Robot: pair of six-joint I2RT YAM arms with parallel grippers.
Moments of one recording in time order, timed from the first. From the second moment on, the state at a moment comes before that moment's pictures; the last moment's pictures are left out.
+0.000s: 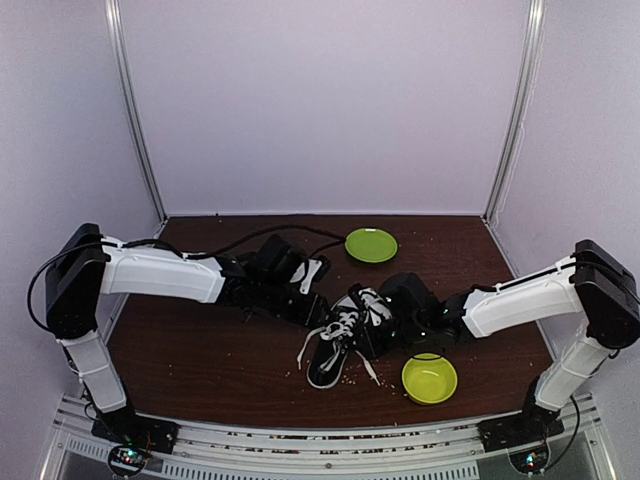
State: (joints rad) left arm -0.93 1.79 1.16 -0.18 0.19 -0.44; right arm 0.95 1.61 0.77 0.07 -0.15 0.48
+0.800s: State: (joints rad) left arm -0.93 1.84 1.16 -0.18 0.28 -0.46; right arm 0.95 1.61 0.77 0.08 -0.15 0.48
